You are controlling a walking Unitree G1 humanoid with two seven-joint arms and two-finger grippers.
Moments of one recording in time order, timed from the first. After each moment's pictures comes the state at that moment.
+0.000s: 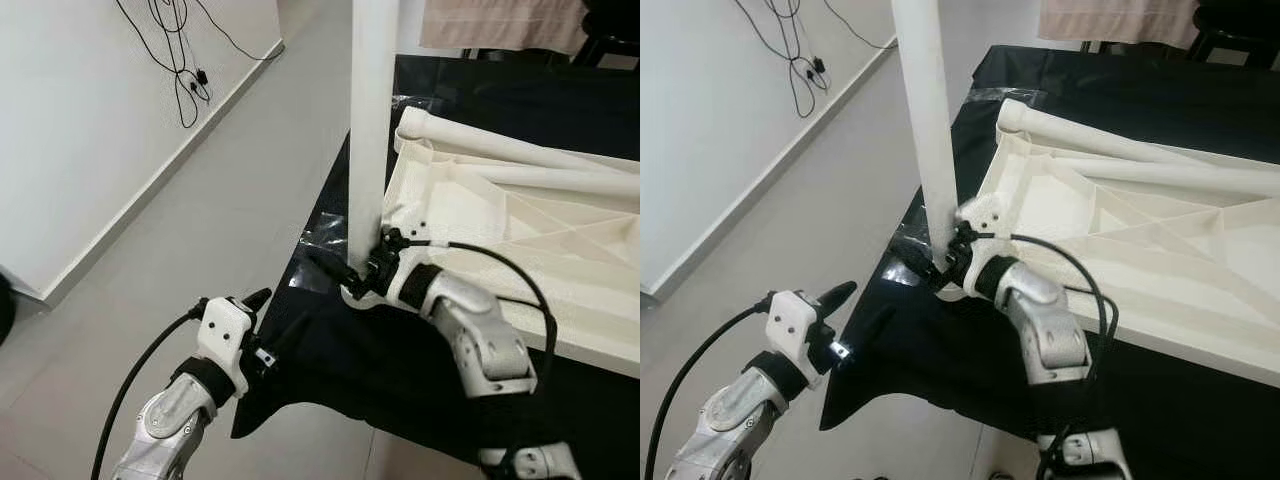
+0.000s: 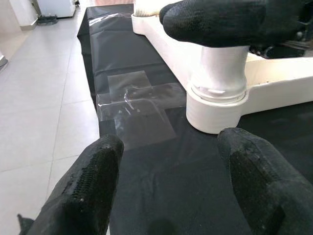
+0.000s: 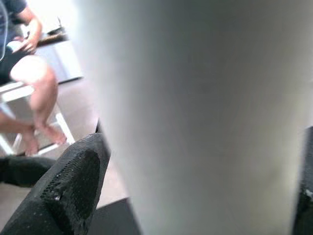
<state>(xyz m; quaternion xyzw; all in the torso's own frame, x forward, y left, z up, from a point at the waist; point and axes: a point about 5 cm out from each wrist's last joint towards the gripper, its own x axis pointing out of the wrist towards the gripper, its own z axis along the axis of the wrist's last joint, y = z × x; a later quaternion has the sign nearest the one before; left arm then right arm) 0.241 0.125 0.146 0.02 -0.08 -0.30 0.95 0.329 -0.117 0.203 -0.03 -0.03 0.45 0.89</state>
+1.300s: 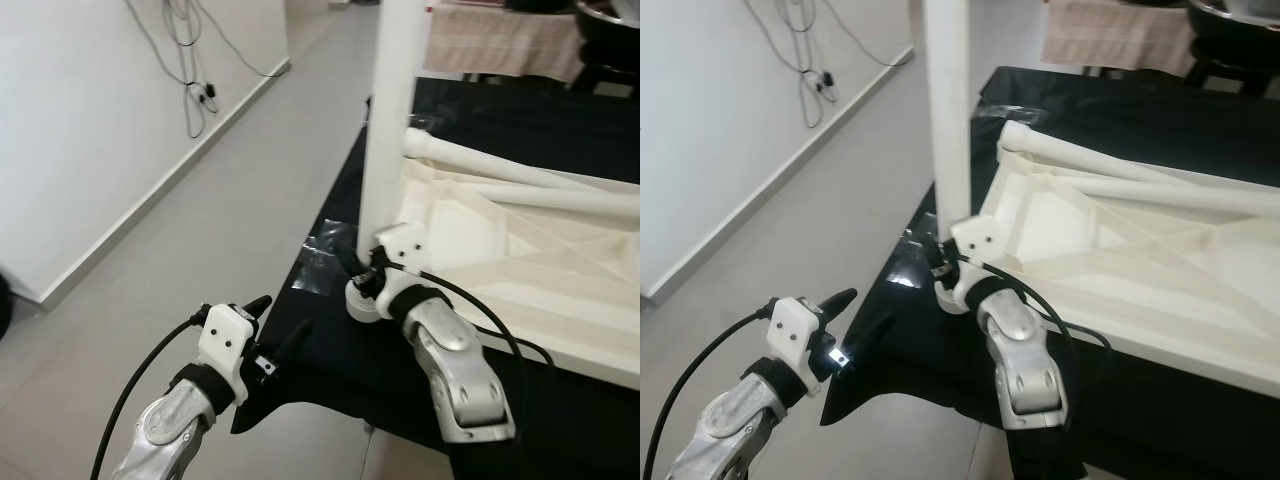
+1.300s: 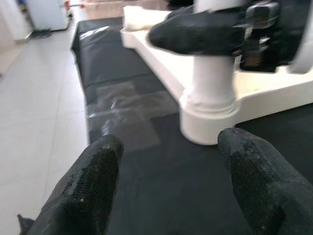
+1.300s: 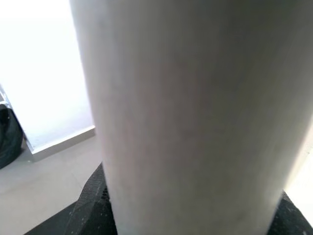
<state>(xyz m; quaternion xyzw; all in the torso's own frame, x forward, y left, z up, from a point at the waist) 0.239 0.121 0.146 0.03 -0.09 -0.31 0.95 0.315 -0.092 0.183 -0.06 -0.03 0.23 0.97</state>
